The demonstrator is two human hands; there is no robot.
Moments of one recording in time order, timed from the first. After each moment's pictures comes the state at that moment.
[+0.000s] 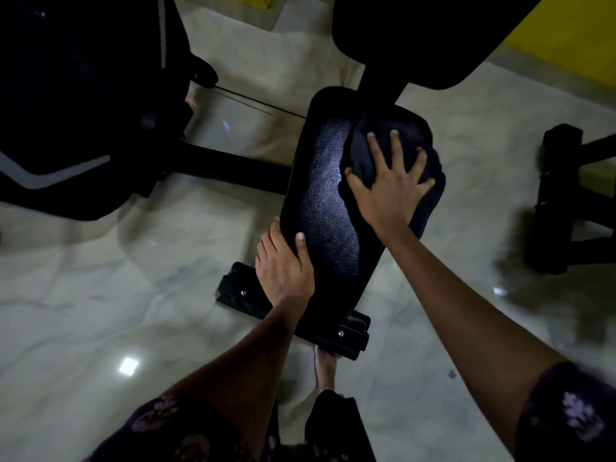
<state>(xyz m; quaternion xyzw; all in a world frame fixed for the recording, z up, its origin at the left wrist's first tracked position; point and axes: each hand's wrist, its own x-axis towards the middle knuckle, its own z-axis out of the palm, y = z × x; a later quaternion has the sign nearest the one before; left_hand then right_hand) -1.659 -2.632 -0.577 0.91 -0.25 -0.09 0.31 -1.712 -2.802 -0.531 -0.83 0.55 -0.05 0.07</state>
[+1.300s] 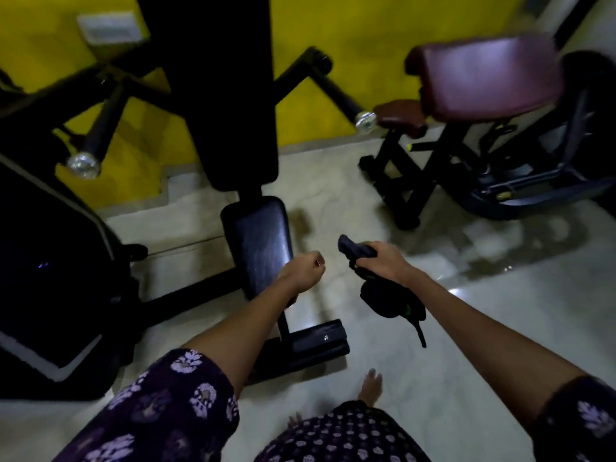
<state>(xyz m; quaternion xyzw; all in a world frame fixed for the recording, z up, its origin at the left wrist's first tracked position) -1.716 -2.568 -0.341 0.61 -0.71 -0.34 0.07 -1.917 -2.563 -0.300 -0.65 0.66 -0.11 0.35</state>
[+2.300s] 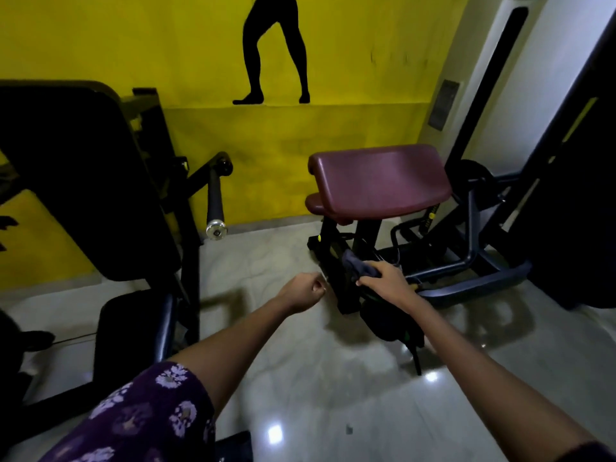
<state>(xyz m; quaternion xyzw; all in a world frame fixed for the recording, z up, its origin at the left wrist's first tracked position) -2.058 -2.697 -0.232 0.53 -0.79 -0.27 0.16 -2.266 -2.671 -0.195 -0.64 0.66 -0.25 0.31</state>
